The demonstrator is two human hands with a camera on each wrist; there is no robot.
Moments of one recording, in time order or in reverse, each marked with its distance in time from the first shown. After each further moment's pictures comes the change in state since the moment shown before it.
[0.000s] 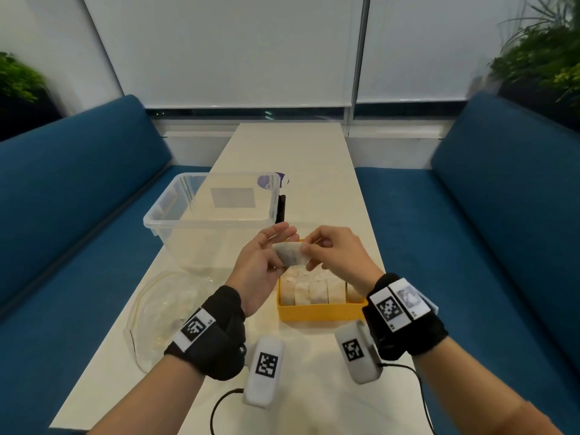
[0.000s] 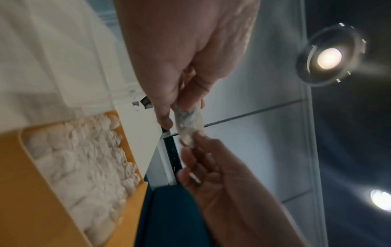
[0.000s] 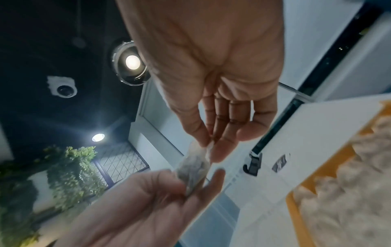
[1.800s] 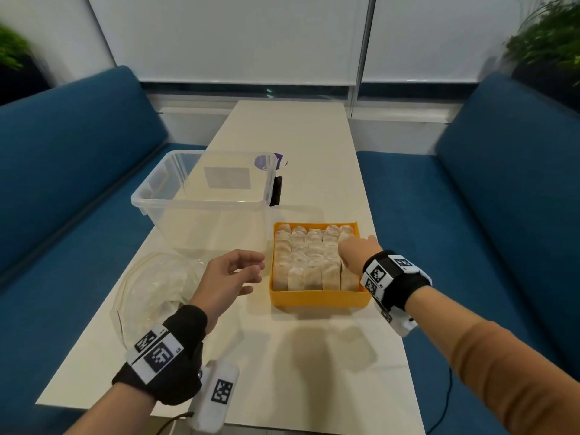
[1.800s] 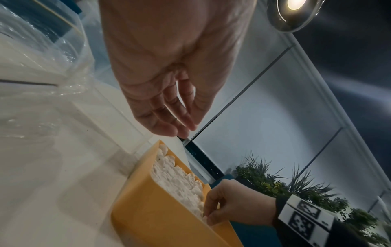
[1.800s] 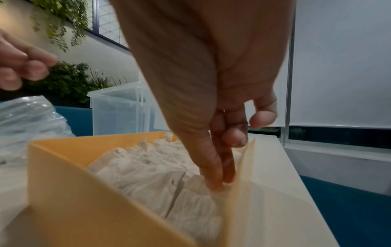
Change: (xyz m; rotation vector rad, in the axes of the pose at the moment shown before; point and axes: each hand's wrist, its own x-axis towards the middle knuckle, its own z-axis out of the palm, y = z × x) left_hand -0.016 -0.029 -0.056 0.610 0.165 0.049; right_hand 0.049 0.087 -0.019 -1.374 -0.389 0.101
